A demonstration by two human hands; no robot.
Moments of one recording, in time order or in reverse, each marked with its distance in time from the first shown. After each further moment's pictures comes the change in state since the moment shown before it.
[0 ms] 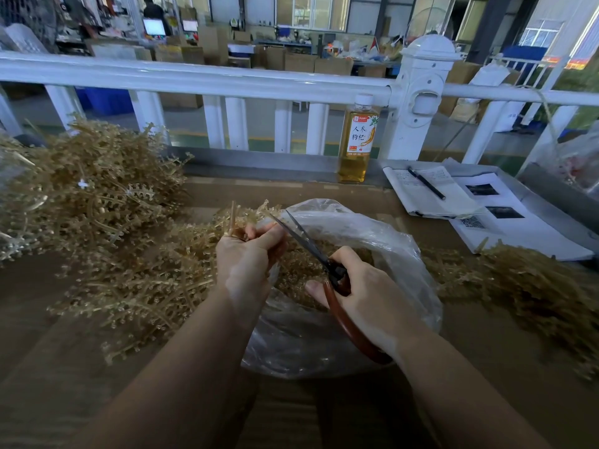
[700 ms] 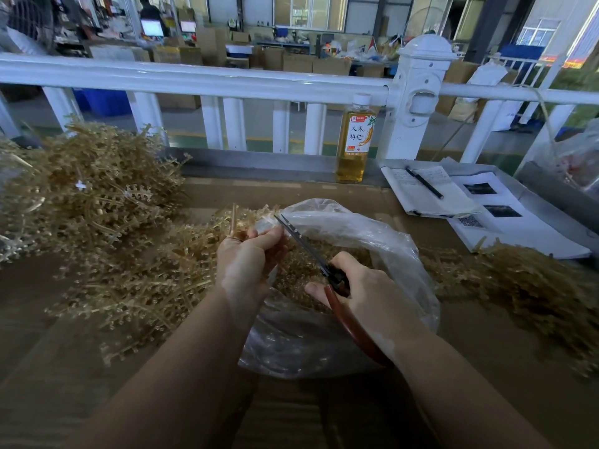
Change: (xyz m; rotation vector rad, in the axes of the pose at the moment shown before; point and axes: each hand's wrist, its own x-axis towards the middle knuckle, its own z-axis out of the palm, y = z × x) left_hand -0.001 0.004 -0.001 0.060 0.096 -0.168; right_hand -0.004 0.000 0.000 -0.079 0.045 -0.037
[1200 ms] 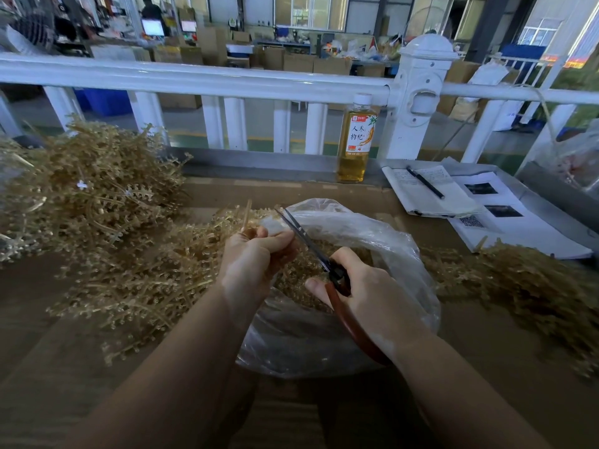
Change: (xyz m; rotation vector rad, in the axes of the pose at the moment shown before) left_hand 0.001 0.002 0.001 -0.007 -0.132 -0.018; right_hand 0.000 -0.003 0.000 0.031 0.046 -0.030
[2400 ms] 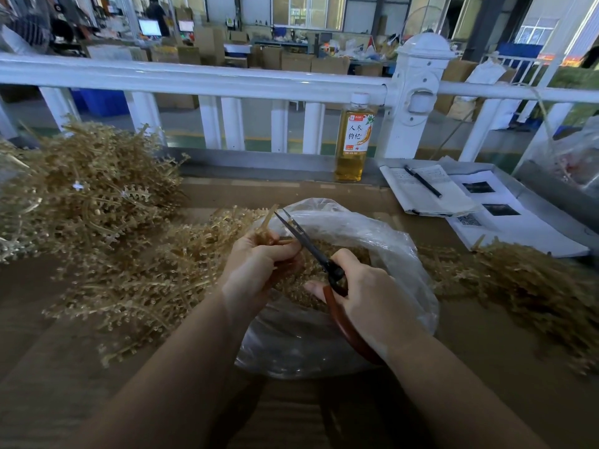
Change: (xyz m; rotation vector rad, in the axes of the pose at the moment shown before) left_hand 0.005 -0.011 -0.009 0.212 -0.145 0.018; right_hand 0.001 0.009 0.006 -0.100 0.026 -0.045
